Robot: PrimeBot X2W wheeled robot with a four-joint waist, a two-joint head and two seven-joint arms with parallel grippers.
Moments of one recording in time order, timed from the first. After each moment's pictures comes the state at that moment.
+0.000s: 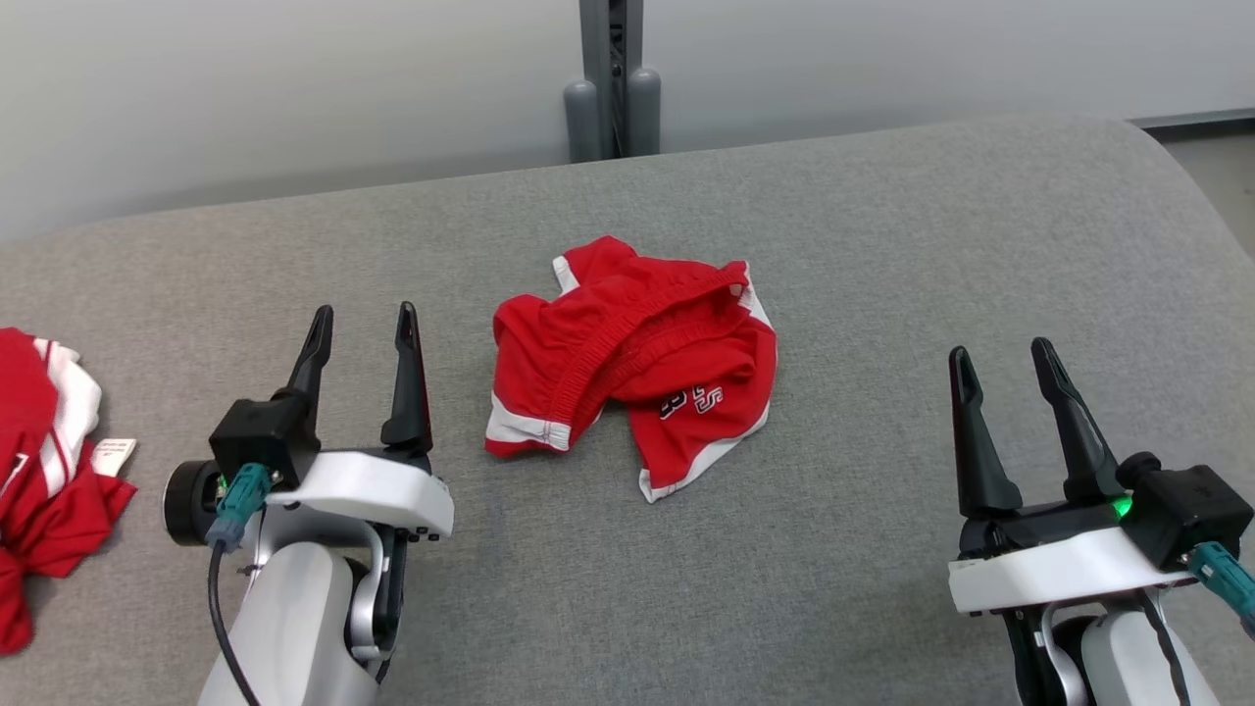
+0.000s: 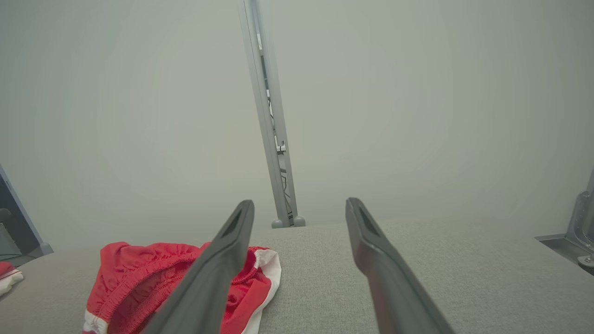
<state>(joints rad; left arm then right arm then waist) -0.37 0.05 -0.17 0.40 -0.30 0.08 -0.26 -0.17 -0.05 0.12 0.09 0.26 0.13 -0.26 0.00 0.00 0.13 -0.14</state>
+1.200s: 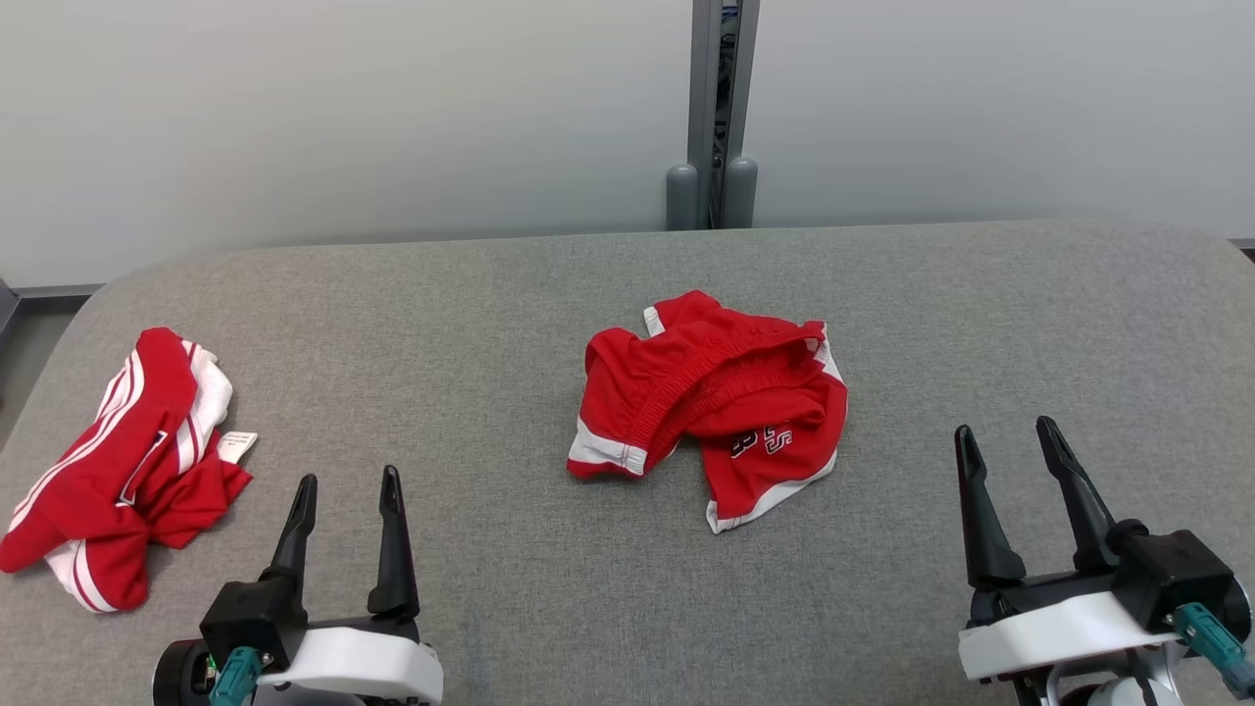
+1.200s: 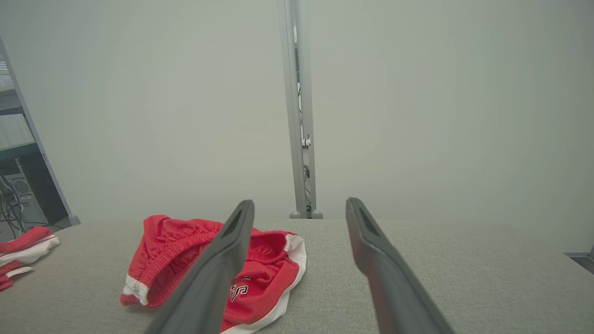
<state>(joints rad) 0.00 0.05 -0.13 0.15 -0.26 0.12 -0.26 -0.05 -0.05 0.08 0.11 0.17 0.13 -0.26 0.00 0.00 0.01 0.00</state>
